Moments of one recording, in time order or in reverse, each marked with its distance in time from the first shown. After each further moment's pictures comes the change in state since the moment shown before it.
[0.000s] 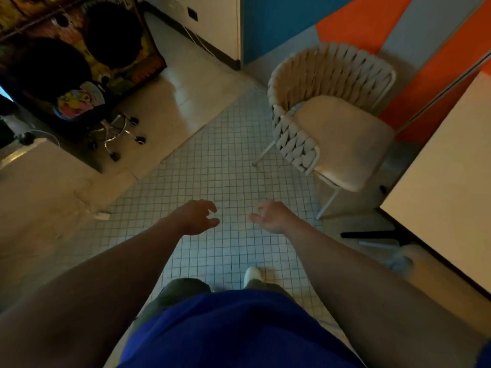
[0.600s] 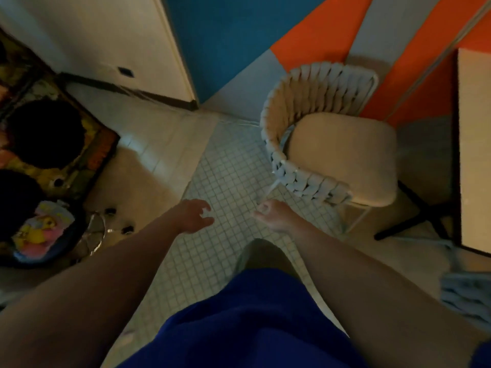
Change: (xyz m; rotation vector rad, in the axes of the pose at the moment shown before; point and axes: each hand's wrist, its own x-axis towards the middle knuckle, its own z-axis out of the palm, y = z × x) left_hand 0.269 -0.062 -0.304 0.340 -0.091 0.209; right_hand 0.234 -0.149 -0.142 0.418 0.182 0.186
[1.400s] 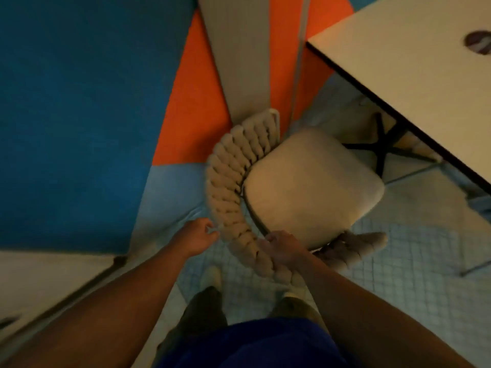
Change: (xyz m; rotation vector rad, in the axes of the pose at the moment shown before) left_hand 0.439 0.185 -0.300 0.369 -0.168 0.453; right_hand 0.249 -0.040 -0.213 0.689 0.419 0.425
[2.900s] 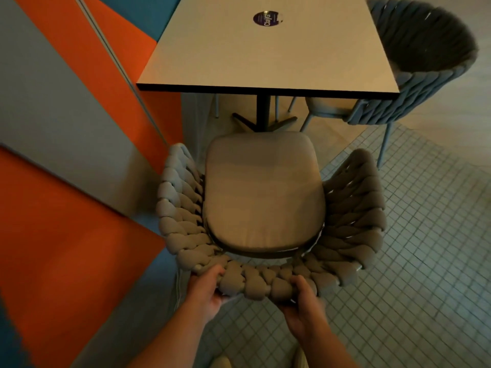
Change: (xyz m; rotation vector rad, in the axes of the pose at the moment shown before) left_hand 0.239 0.061 0.009 -0.855 -0.607 -0.110; right_hand 0.148 -0.033 0.094 2.444 1.139 0.430
